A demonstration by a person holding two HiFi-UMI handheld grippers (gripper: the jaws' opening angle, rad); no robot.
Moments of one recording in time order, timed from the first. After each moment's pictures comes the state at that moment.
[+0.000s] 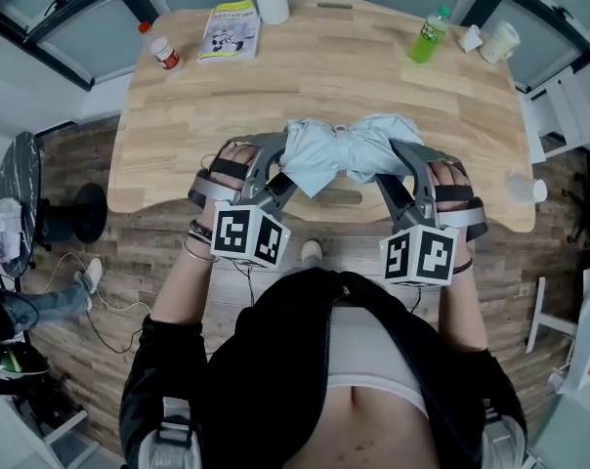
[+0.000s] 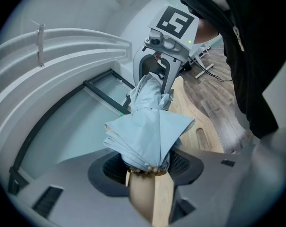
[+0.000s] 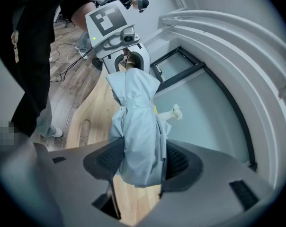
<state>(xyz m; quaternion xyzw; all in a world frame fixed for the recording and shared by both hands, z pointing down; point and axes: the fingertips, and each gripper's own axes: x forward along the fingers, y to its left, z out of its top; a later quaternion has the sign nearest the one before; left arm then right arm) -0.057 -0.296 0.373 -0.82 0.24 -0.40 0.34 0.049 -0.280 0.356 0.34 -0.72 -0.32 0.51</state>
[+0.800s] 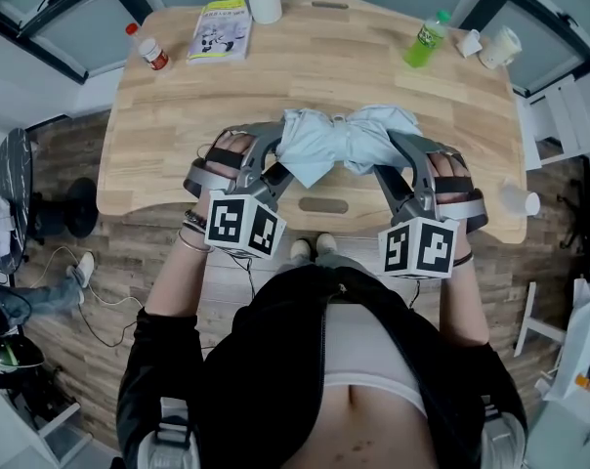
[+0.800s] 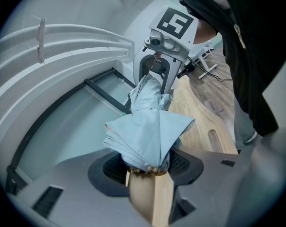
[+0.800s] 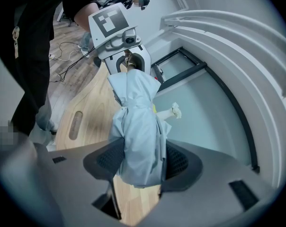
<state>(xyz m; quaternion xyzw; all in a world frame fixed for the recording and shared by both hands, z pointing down) -0.035 -0.340 0.368 -0.82 0.25 -0.39 0.34 0.071 -0.325 0.351 0.32 -0.73 -0.33 0.51</state>
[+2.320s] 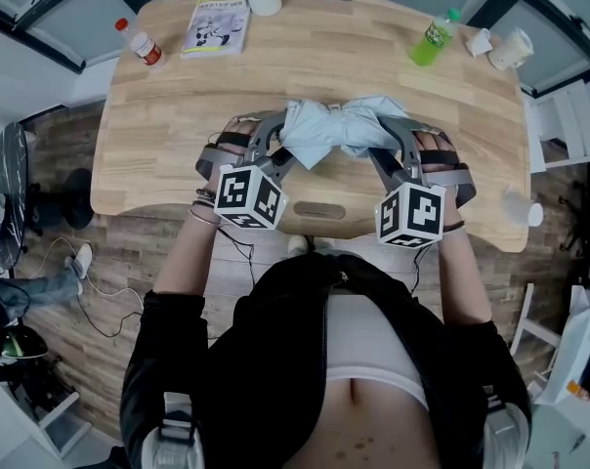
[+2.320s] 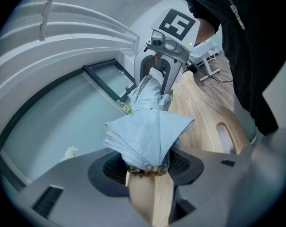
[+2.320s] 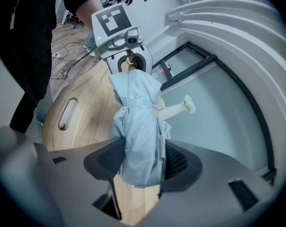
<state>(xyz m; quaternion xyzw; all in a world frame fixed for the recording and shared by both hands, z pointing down) -0.026 -0.398 0.436 -0.84 0.24 -0.40 0.28 0.079 -0.389 0.421 0.27 -0.74 -0.32 0.53</state>
